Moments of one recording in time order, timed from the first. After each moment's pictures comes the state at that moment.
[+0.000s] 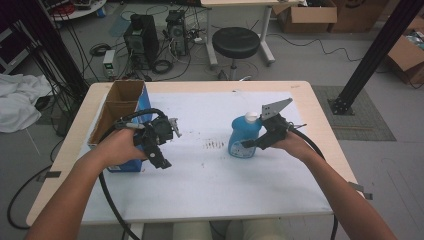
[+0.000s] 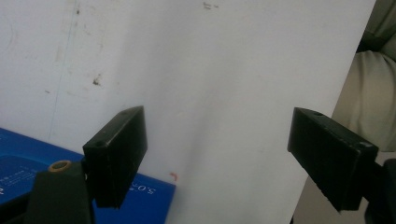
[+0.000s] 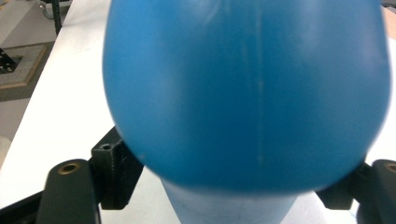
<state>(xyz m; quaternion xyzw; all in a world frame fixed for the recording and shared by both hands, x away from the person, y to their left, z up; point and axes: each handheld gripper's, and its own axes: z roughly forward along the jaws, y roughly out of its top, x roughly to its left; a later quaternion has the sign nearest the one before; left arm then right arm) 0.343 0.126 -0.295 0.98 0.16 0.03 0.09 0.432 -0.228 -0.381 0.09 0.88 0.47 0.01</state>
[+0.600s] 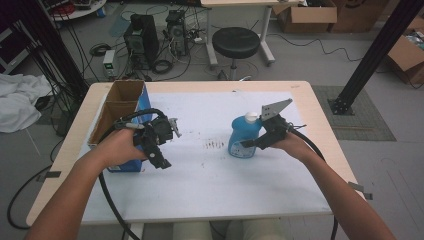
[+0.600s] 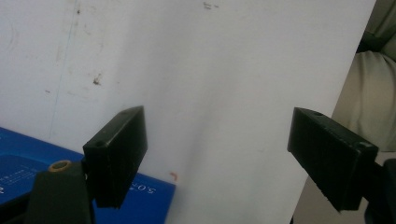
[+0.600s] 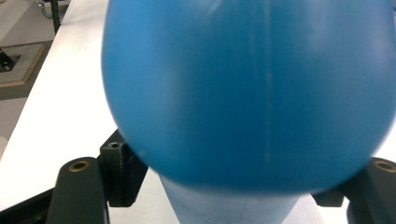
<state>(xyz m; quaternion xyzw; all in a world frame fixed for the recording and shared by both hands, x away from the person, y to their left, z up) 0.342 0.126 -0.295 0.98 0.16 0.03 0.10 0.432 -0.227 -0.382 0.08 0.88 0.47 0.01</state>
